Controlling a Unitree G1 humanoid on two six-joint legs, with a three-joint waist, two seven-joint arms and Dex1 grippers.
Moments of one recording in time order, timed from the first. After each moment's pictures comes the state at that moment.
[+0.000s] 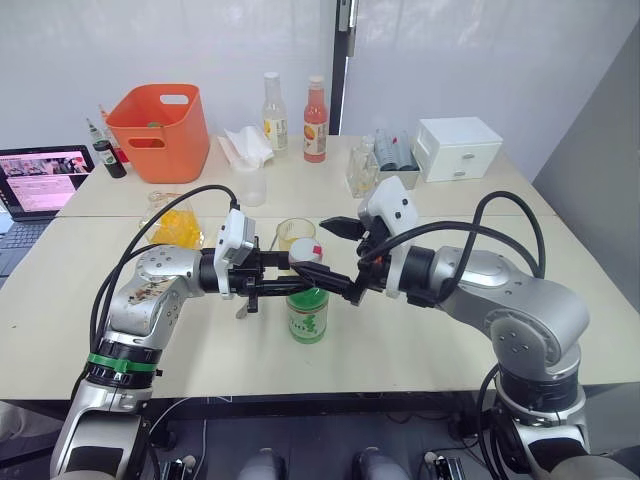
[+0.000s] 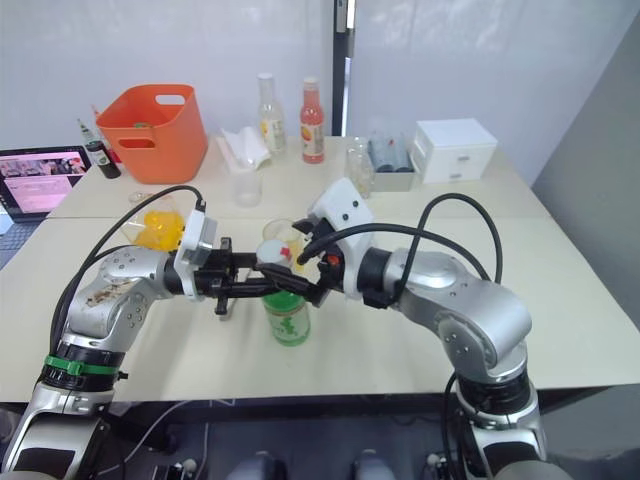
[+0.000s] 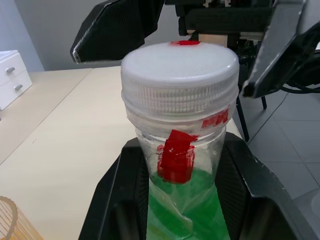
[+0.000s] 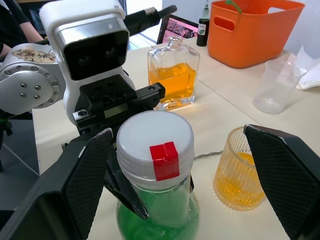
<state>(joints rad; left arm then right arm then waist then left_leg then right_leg) -0.61 0.59 -0.04 0.02 -0.52 0.33 -1.30 -0.72 -0.38 0.06 -0.62 0.66 1.12 0.43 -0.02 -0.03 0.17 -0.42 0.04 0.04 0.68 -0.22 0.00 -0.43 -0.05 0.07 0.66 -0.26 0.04</state>
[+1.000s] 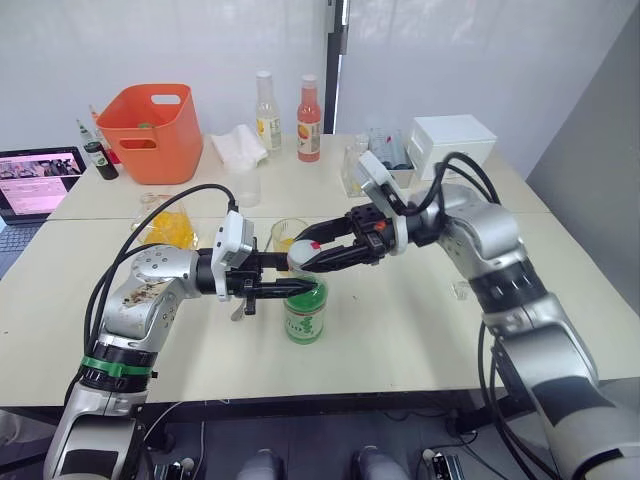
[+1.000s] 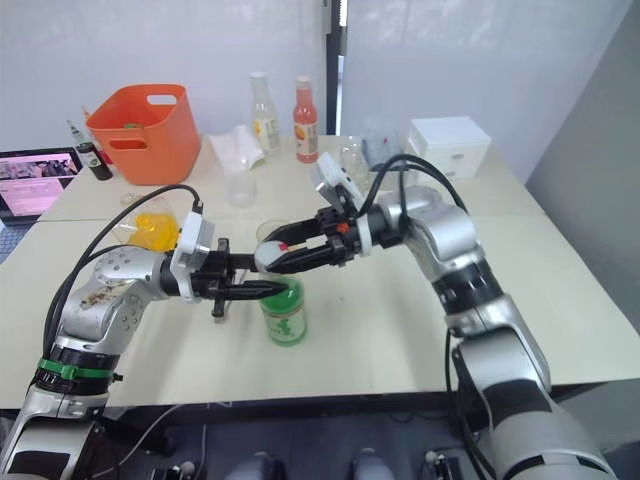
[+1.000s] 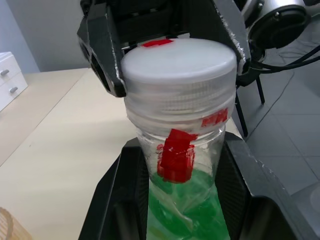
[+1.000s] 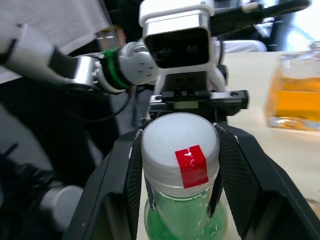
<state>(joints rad) -0.59 0.62 -0.03 -0.03 -0.52 0.33 -1.30 -1.21 -0.44 0.36 0.48 0.57 0.46 1.55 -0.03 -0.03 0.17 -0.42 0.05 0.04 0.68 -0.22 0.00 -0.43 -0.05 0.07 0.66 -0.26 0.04</state>
